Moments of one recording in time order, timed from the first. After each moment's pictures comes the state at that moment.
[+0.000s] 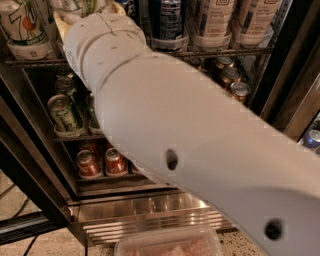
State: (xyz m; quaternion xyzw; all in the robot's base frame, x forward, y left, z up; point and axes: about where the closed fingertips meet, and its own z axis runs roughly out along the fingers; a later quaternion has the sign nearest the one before) arm 0.507 0.104 1.109 -0.17 0.65 0.14 0.72
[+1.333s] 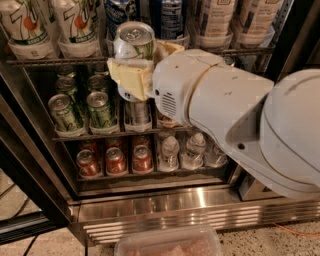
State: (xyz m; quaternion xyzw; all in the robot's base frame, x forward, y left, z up) arm 0.466 0.028 1.057 -0.29 0.66 0.21 0.66
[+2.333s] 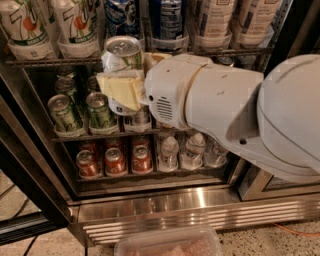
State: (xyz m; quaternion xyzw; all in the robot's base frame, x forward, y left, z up) arm 0.455 0.047 1.041 -0.33 0.68 0.24 0.61
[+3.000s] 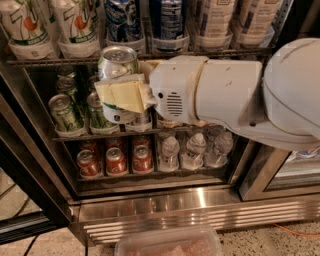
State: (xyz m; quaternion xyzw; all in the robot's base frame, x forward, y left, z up) arm 0.451 0.057 1.026 -0.37 0.67 0.33 0.55
